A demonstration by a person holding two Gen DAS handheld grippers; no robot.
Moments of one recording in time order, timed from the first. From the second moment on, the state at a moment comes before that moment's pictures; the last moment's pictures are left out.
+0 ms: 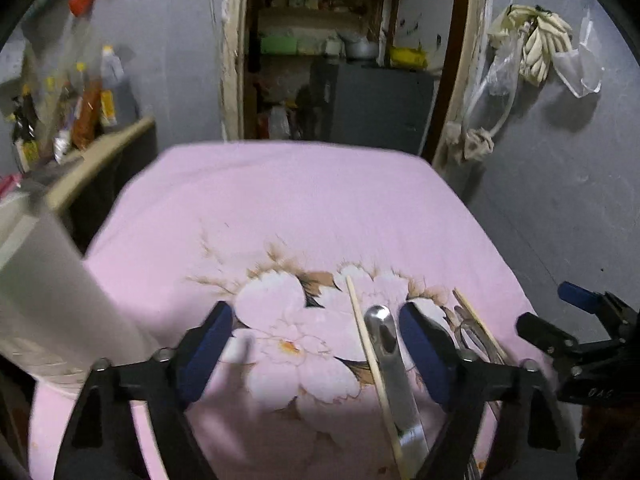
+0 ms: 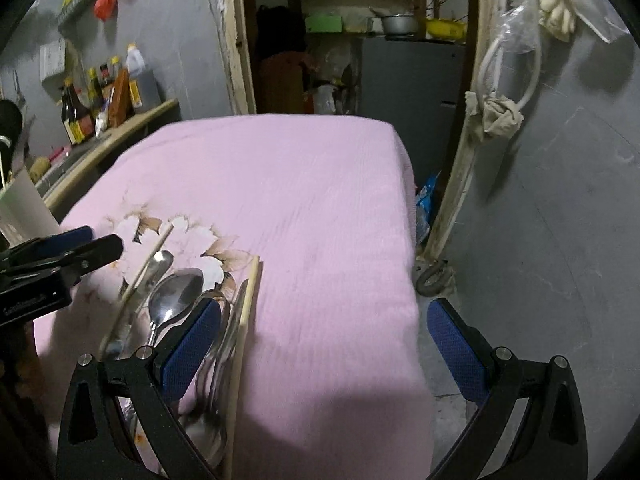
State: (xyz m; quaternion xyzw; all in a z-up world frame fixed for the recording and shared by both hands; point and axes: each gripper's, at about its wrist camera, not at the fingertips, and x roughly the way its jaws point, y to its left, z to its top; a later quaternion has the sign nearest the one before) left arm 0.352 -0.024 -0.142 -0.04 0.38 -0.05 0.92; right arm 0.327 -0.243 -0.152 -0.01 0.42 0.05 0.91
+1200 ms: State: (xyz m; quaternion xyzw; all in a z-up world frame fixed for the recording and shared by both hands) left arm 0.389 -0.029 -0.174 -0.10 0.49 -0.10 0.86; right arm 0.340 -0.245 -0.164 0.04 0.47 0.06 0.88
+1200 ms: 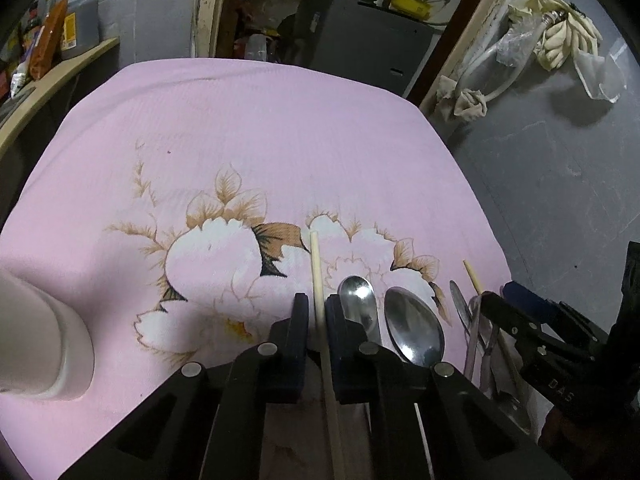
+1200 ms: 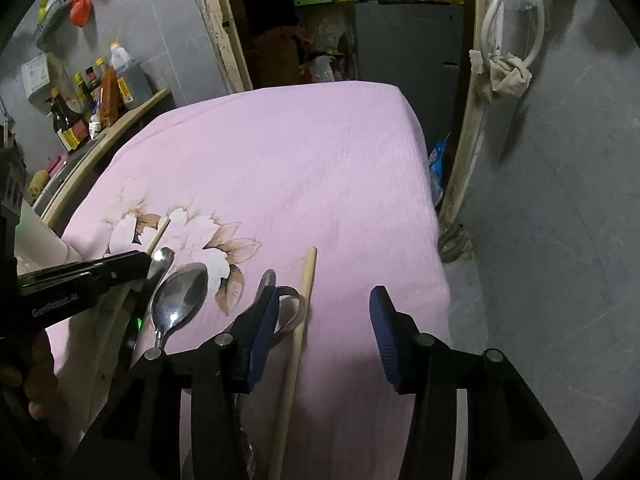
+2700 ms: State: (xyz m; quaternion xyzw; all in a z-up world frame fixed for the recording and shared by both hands) left arm 0.374 -0.005 -0.164 -0.15 0.47 -0.11 0.86; right arm 0.311 -0.235 -0.132 0.17 0.44 0.06 0.88
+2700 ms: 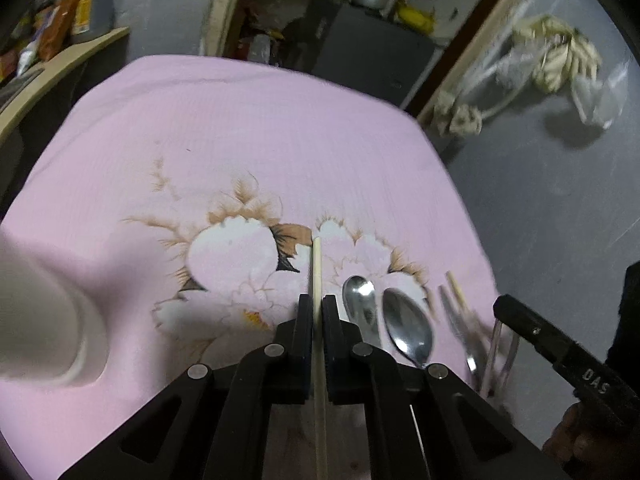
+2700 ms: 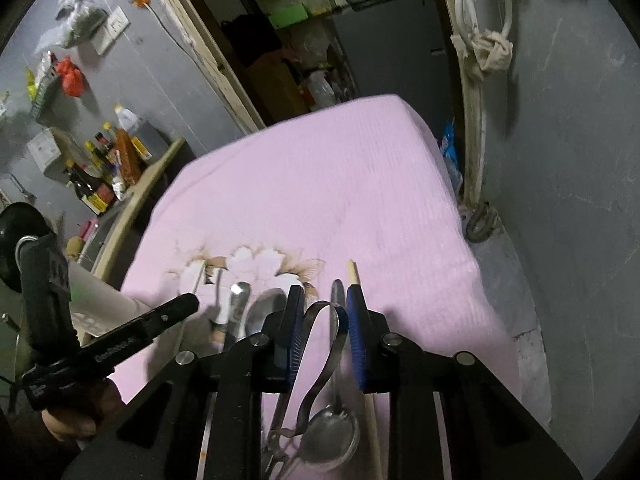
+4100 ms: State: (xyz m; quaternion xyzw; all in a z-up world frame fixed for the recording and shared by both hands) left arm 0.277 0.156 -0.004 -0.18 0.29 -0.17 0.92; right arm 0.202 -0.127 0.006 0.11 0.30 0.05 0.95
